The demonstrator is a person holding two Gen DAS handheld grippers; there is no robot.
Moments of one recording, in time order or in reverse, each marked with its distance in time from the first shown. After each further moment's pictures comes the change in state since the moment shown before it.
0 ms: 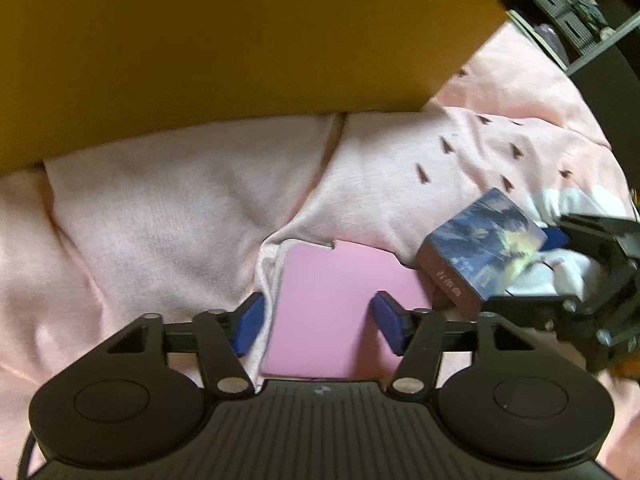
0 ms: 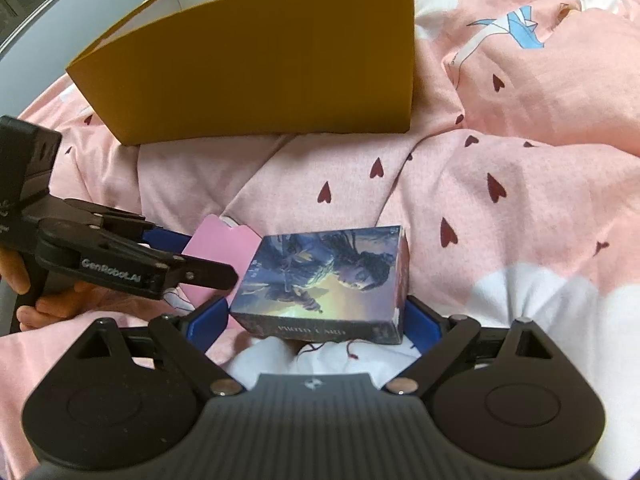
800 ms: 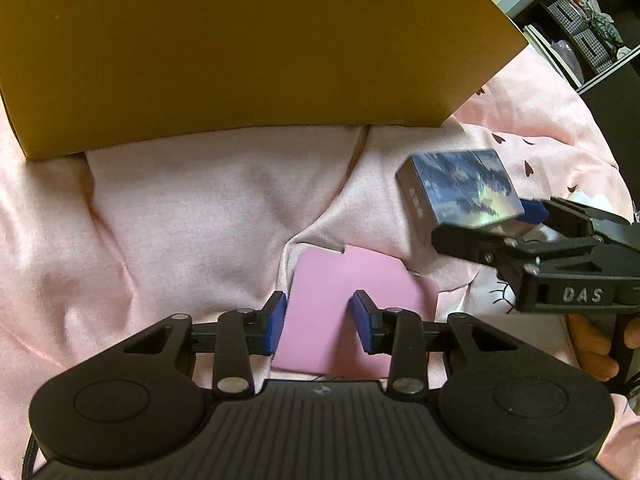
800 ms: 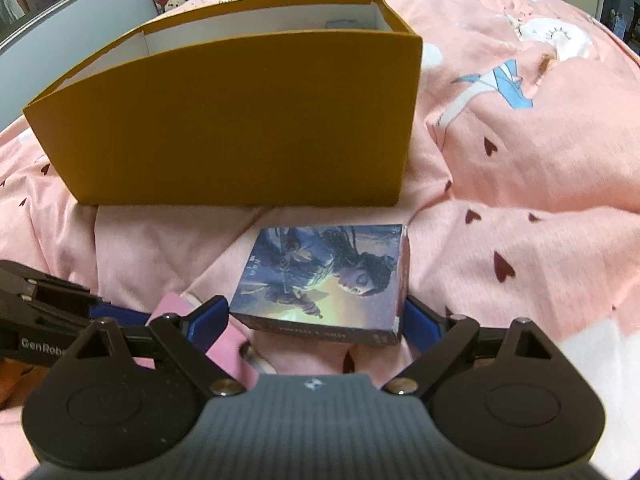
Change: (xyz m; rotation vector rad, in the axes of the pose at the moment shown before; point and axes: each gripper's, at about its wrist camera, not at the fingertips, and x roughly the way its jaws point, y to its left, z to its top) left arm -0.007 0.020 0.001 -0.088 0.008 0.013; right arm 0.025 0.015 0.015 0.026 -0.150 -0.142
